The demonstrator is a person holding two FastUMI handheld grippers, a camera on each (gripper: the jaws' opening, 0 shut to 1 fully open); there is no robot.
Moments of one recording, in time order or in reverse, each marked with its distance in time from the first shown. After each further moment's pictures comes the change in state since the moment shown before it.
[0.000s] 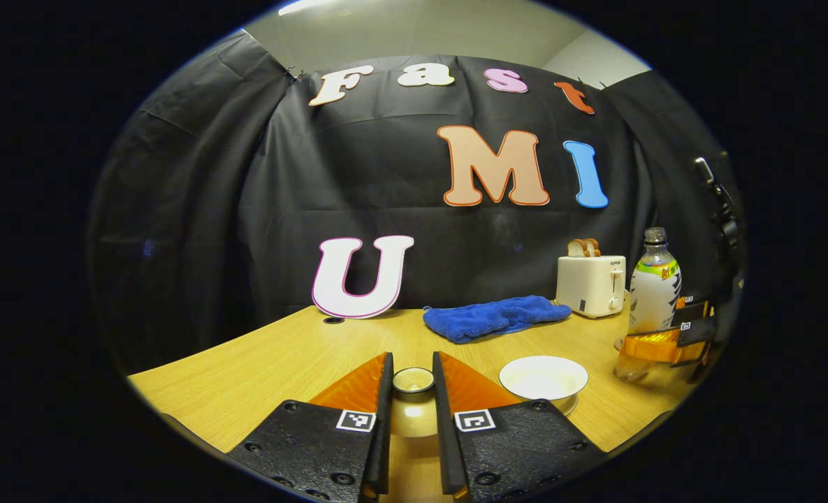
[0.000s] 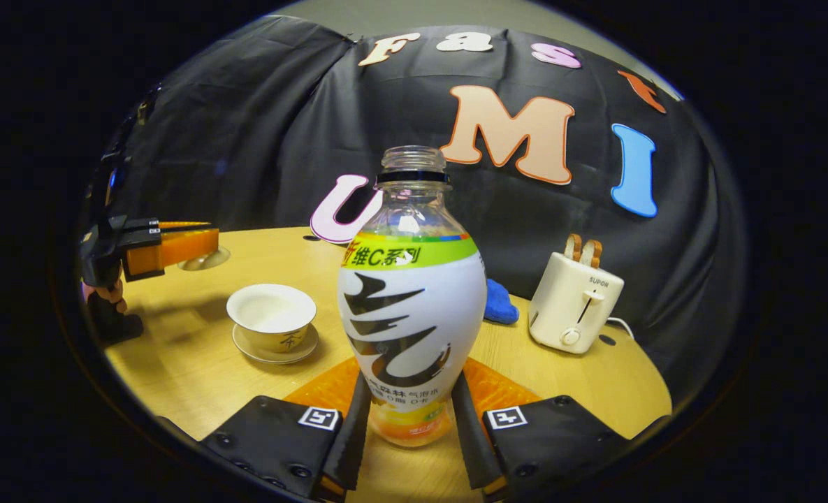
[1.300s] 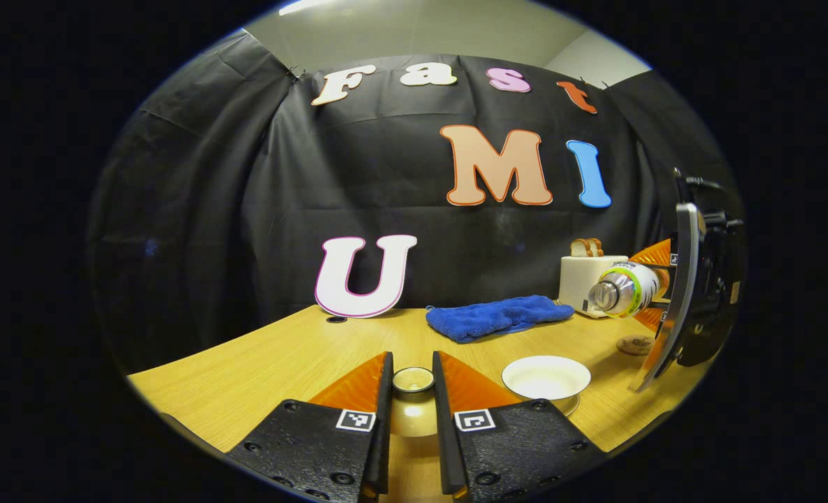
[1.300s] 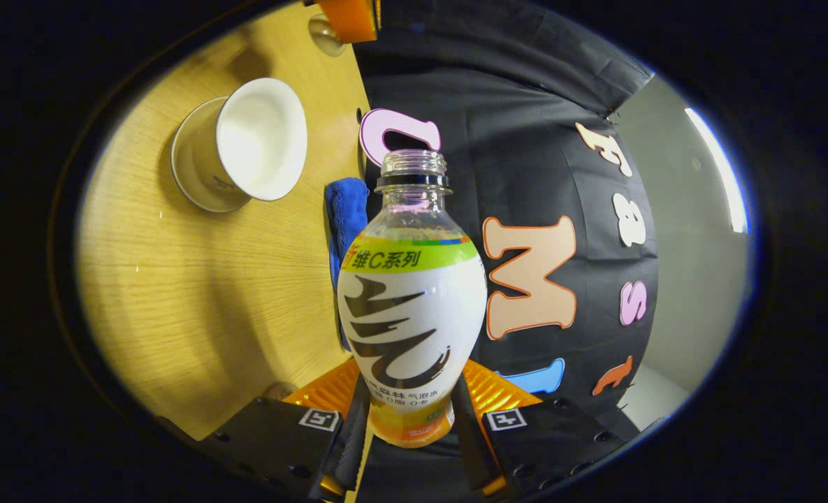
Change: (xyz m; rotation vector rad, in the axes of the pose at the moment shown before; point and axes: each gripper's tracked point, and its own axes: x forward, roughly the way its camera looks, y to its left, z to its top) left arm 0.000 0.003 -0.001 -0.002 0.001 0.012; right arm 0.027 -0.022 0.061 -1.264 -0.017 -0.357
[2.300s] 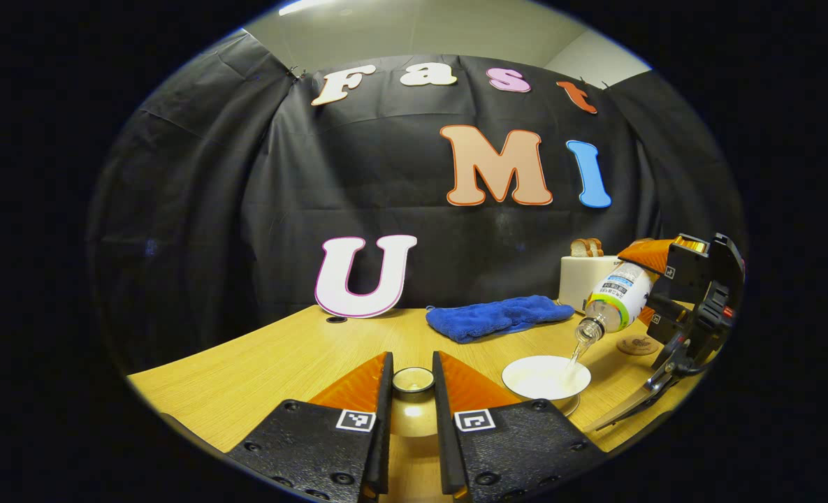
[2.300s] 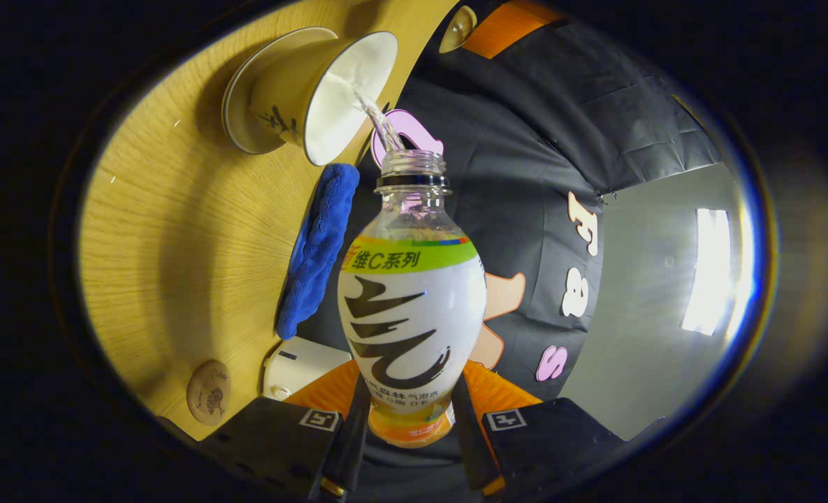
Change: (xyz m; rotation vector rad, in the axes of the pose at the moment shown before) left arm 0.000 0.000 0.000 0.000 -0.001 0.000; right arm -0.006 -0.020 0.012 -0.338 -0.082 -0.244
